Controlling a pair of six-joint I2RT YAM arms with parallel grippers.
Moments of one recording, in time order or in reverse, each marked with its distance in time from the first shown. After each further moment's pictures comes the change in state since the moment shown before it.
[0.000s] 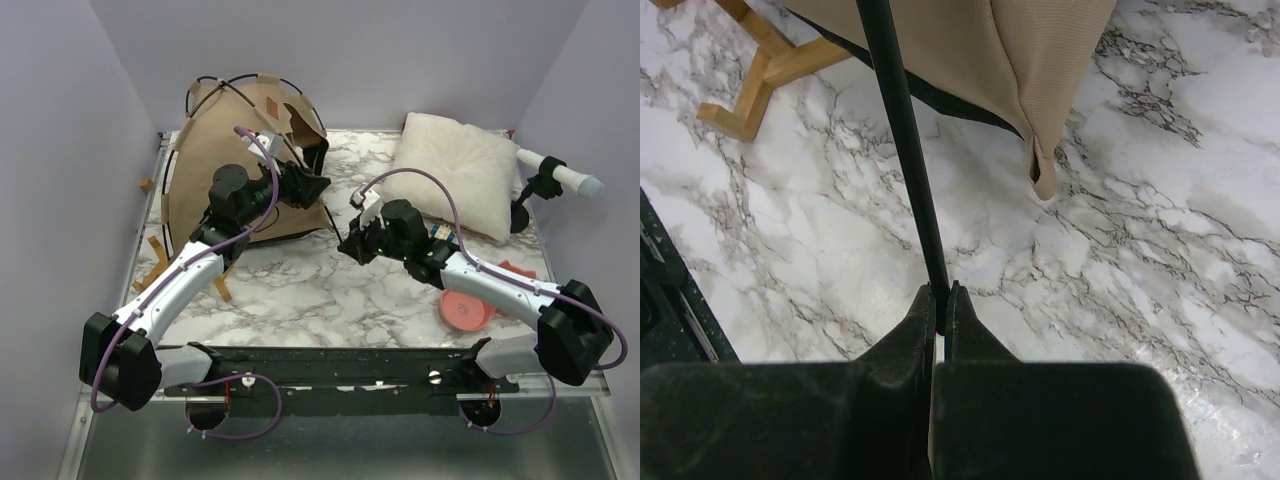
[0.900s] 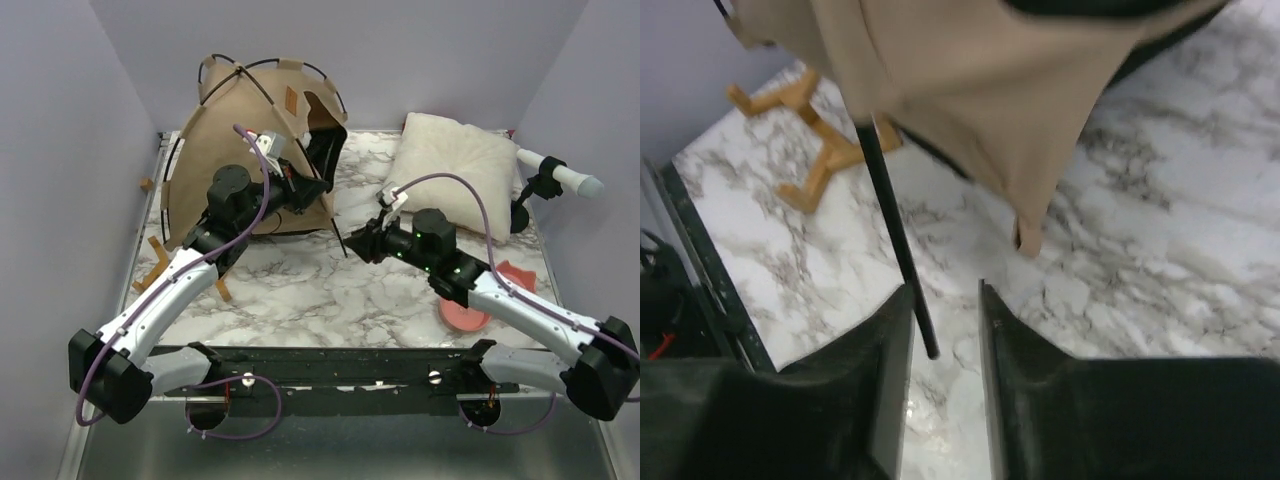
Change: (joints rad) left arm -0.066 -0.061 0.066 -0.103 -0.067 -0.064; right arm -0.001 -0.180 -0.086 0.056 0.011 0.050
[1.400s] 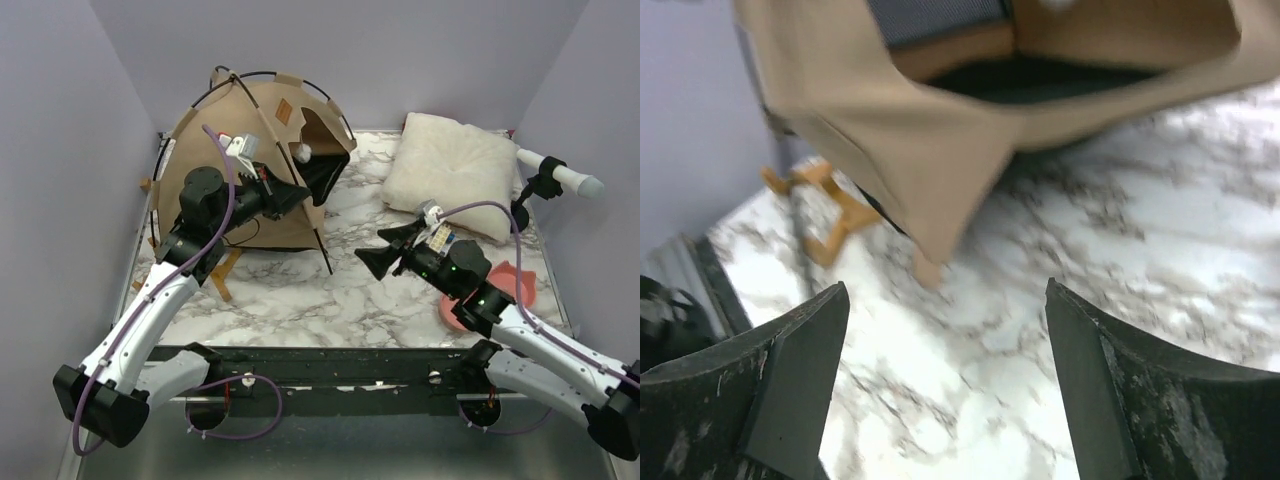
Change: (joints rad) left arm 0.100 -0.124 0.015 -0.246 0.112 -0.107; right arm -0.004 -0.375 -0.206 0.167 0.072 0.070
